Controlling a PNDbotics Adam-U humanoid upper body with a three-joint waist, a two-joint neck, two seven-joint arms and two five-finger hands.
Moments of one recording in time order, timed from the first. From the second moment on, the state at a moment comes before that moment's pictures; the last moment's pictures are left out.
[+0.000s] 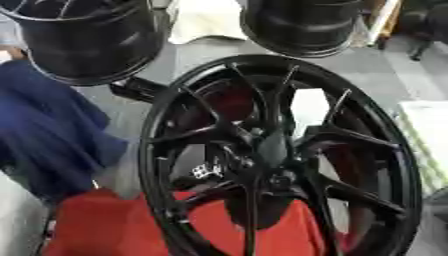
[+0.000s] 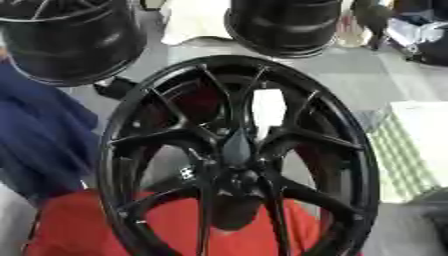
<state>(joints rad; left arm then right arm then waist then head) -0.43 0.90 0.10 -1.71 0.49 0.05 0.47 -0.45 -1.14 0.03 -1.99 0.01 0.11 -0.09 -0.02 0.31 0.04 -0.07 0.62</state>
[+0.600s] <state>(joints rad) -0.34 0.90 0.11 -1.77 0.44 0.05 0.49 -0.45 -1.18 0.05 -1.99 0.09 0.09 0.11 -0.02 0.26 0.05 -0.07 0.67</state>
